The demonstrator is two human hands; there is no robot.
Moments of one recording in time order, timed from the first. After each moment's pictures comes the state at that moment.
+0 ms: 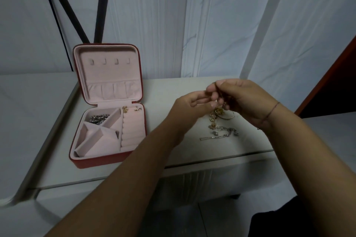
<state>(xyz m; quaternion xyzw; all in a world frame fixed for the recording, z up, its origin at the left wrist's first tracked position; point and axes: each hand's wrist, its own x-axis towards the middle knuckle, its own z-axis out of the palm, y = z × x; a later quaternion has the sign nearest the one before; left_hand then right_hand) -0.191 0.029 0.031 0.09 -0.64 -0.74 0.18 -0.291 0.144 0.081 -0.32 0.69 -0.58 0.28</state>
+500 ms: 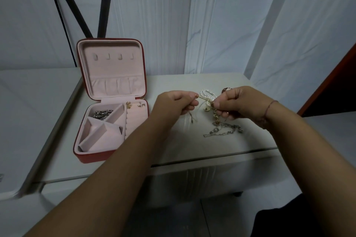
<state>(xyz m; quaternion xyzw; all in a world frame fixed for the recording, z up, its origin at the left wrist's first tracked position) -0.177 0.002 0.024 0.20 -0.67 -0.68 0.23 -0.297 0.145 0.065 -0.31 0.78 -0.46 0.29</state>
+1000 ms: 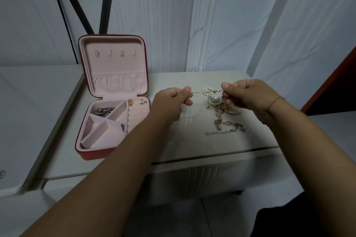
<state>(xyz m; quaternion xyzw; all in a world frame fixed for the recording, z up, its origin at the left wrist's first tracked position) -0.171 -0.004 0.026 0.26 -0.68 -0.64 0.24 -0.305 0.141 0.061 -0.27 0.75 -0.56 0.23</state>
